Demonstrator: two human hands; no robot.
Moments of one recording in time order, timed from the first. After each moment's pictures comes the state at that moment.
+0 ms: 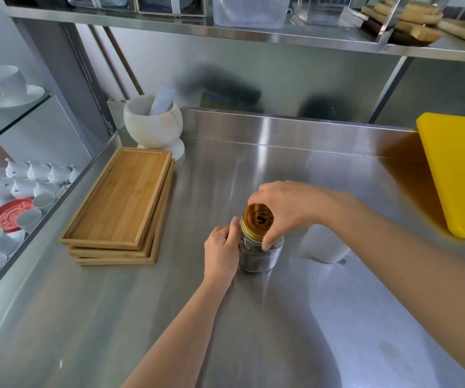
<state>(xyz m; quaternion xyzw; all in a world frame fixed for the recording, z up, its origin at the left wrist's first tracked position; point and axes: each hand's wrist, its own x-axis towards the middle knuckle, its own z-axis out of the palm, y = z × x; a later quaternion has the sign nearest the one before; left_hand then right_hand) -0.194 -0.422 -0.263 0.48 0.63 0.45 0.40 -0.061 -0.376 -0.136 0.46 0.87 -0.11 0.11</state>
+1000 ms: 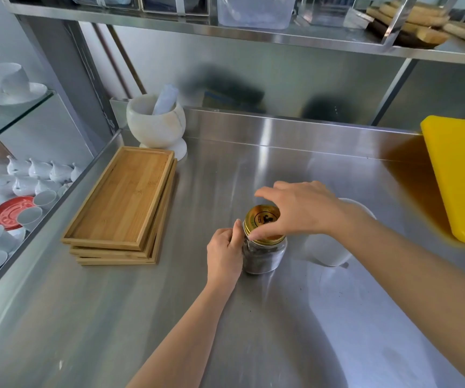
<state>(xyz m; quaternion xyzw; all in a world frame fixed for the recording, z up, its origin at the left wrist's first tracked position) -0.192 -0.423 -0.263 0.48 0.64 0.46 0.40 -0.052 -0.383 -0.146 0.52 0.85 -0.02 0.05</state>
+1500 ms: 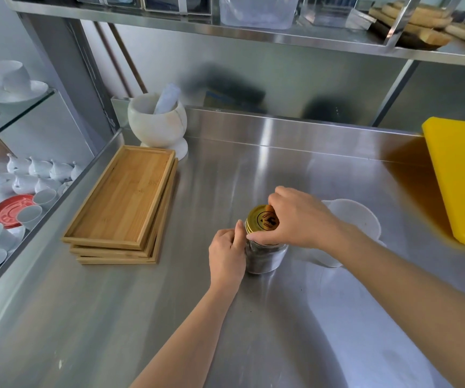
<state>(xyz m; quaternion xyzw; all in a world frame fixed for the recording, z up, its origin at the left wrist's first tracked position) -0.188 -0.424 -0.267 0.47 0.64 0.46 0.41 -0.058 -0.395 -0.163 0.55 0.84 -0.03 -0.03</state>
